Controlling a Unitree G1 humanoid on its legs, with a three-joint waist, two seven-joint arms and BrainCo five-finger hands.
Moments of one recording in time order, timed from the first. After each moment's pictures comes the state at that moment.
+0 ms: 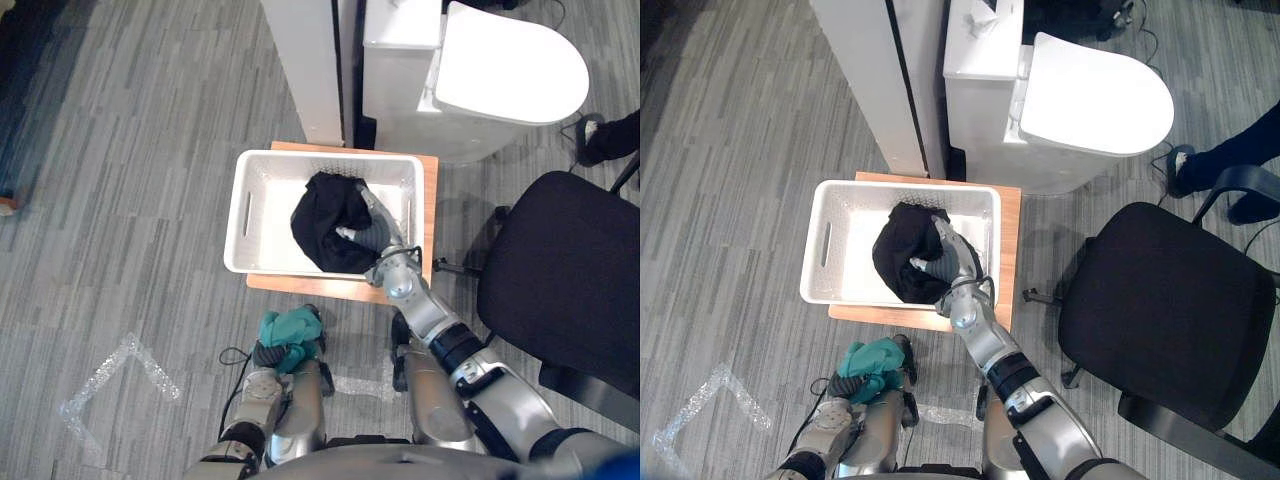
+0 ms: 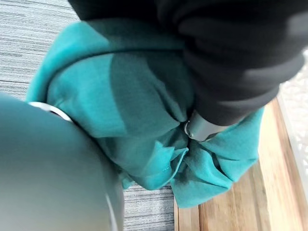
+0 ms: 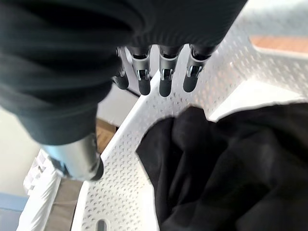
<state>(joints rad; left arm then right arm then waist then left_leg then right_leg) -0.11 0.05 0.03 1.02 0.07 -0.11 0.32 -0.55 -0.01 0.40 0.54 -0.42 -0.04 -0.37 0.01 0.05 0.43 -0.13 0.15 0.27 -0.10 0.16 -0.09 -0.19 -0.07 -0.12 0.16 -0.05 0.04</state>
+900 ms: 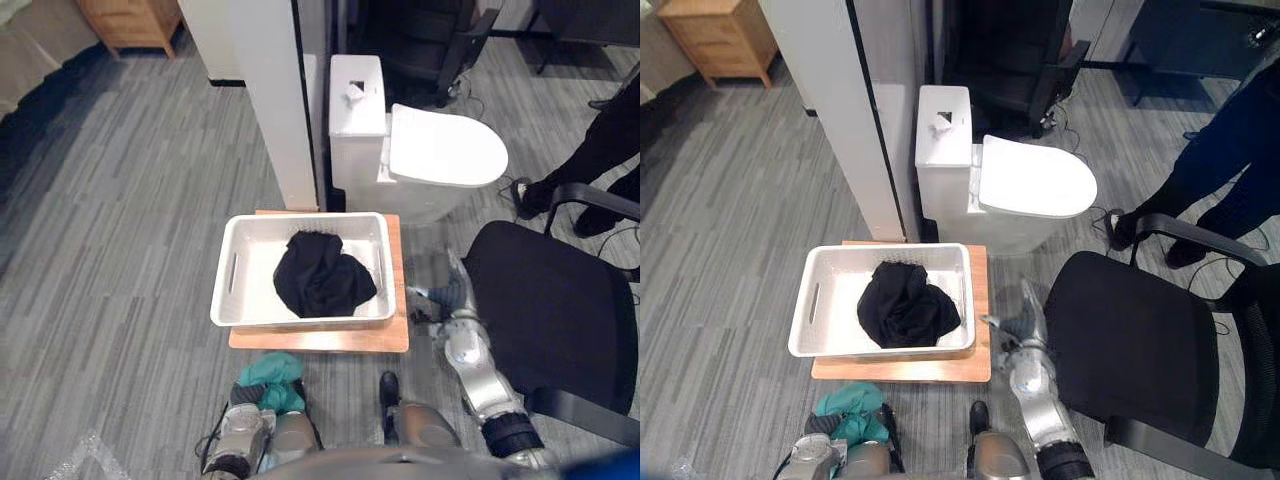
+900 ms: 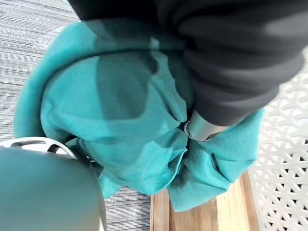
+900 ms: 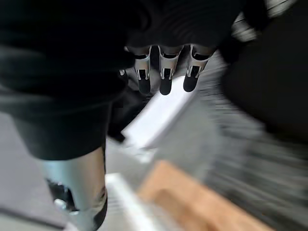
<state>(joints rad) 0.00 0.05 0.20 1.04 0.15 -0.04 0.27 0.00 -0.09 0.07 0.41 -0.39 -0.03 -0.36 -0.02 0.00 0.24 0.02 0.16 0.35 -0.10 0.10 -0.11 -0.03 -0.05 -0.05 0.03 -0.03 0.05</state>
